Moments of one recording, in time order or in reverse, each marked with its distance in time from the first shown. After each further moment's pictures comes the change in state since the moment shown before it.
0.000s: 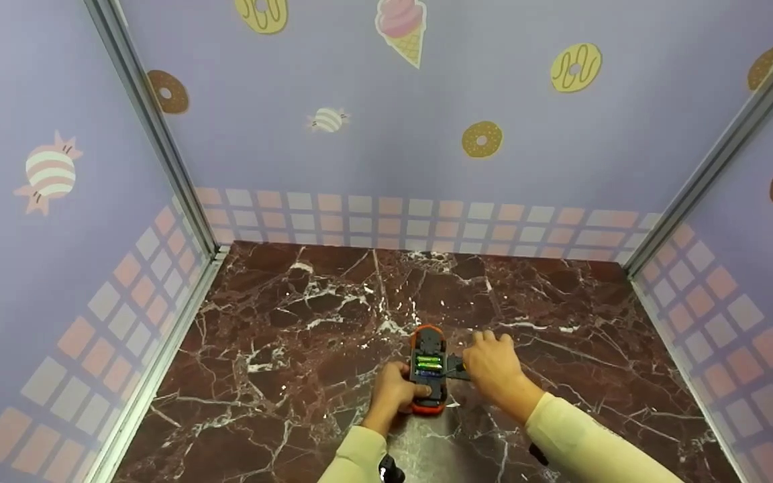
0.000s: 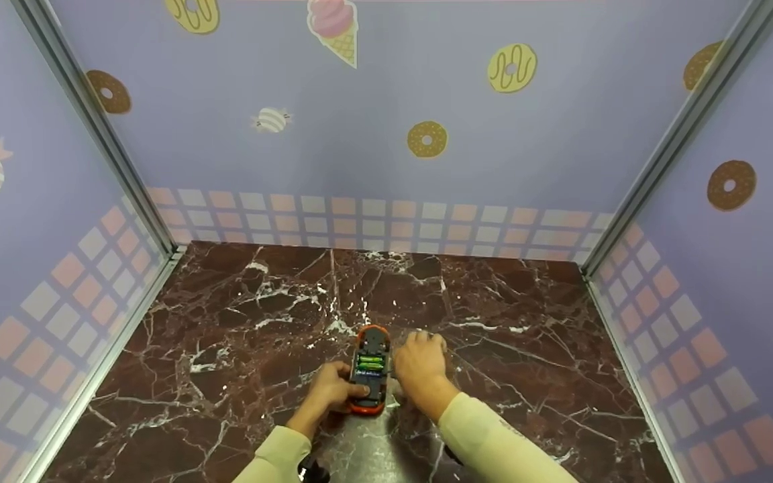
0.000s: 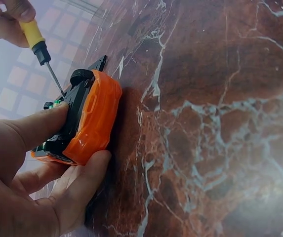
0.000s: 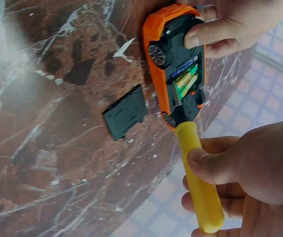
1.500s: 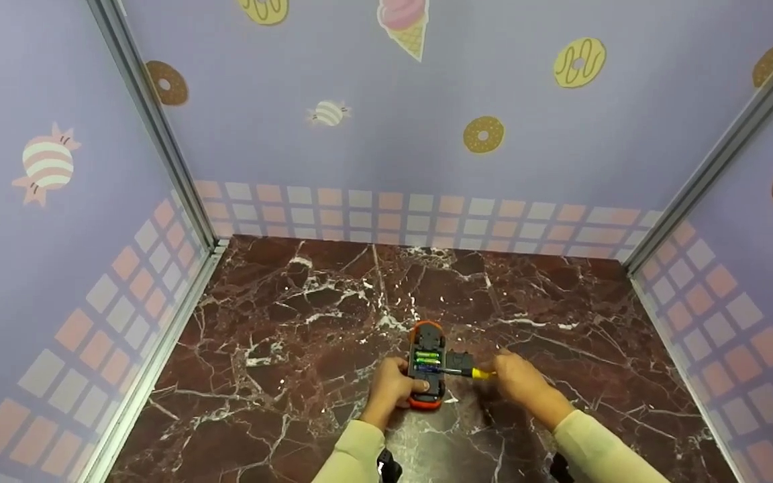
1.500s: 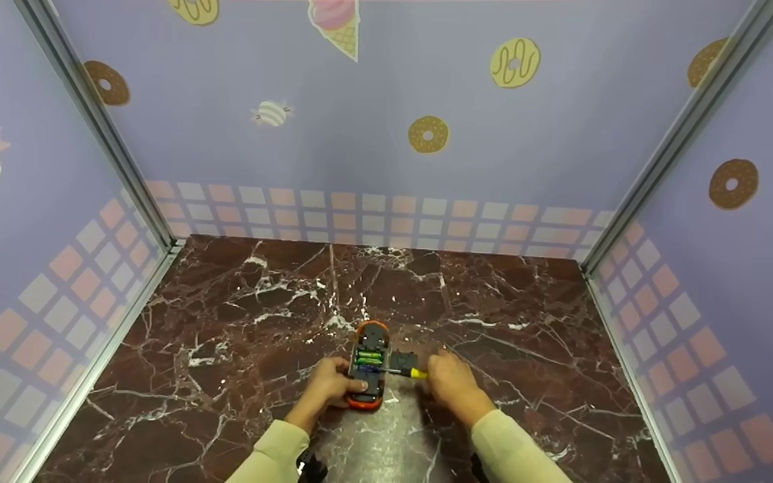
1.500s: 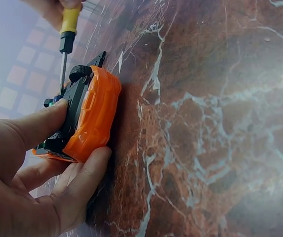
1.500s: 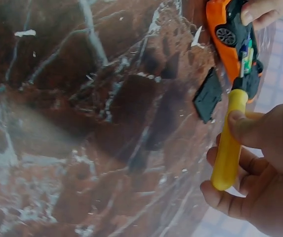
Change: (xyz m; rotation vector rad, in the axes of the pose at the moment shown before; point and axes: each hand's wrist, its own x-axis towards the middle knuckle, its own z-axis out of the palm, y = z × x) left_hand 0.000 -0.003 0.001 -0.039 -0.008 0.008; right_hand -0.033 0.041 0.069 0.620 0.028 0.007
